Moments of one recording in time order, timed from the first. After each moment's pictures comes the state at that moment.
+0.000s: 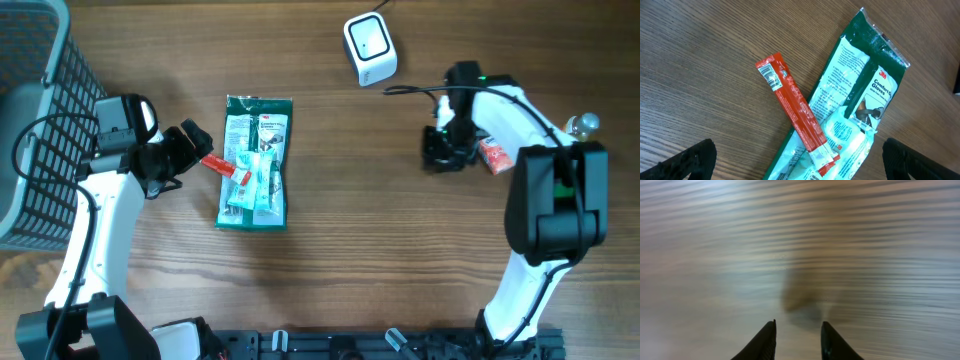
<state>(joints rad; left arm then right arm) 0.18 1.45 1.01 -0.67 0.21 -0.46 0.10 2.06 1.41 -1.00 -0.22 0.20</state>
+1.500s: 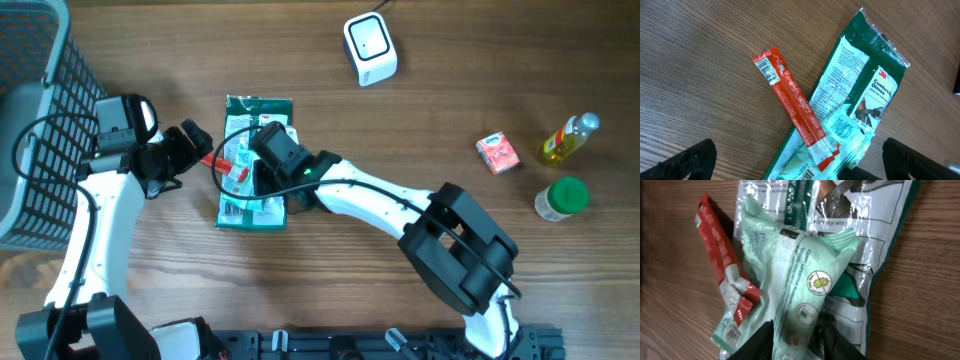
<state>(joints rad) 0.18 1.45 1.01 -0.67 0.21 -0.46 0.87 2.08 1.38 -0.29 -0.10 0.82</state>
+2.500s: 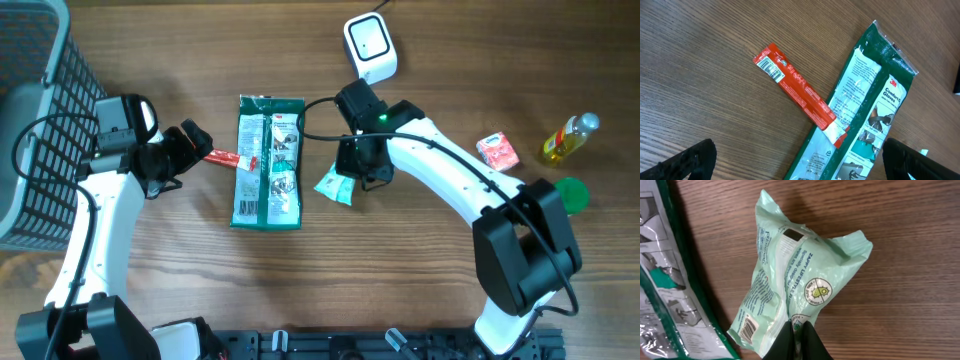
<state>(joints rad) 0.18 1.45 1.01 -0.67 0.21 -0.46 0.56 1.90 1.38 -0.86 -0.09 0.74</state>
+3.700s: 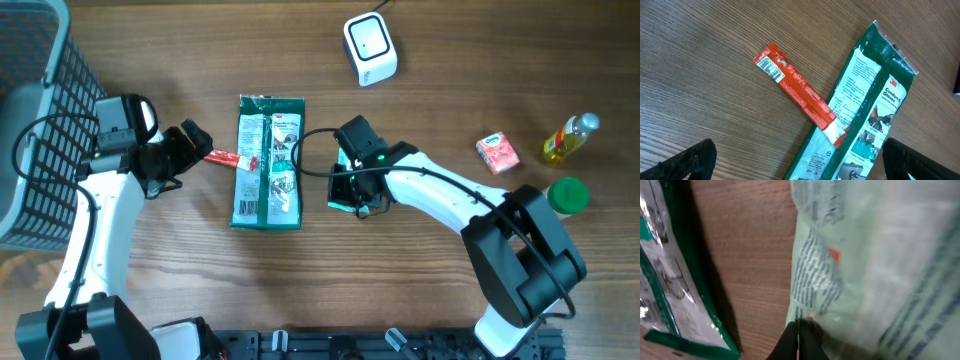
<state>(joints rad) 0.18 1.45 1.01 -0.67 0.21 -0.46 0.61 1.86 1.09 -0.51 -0.27 0.74</state>
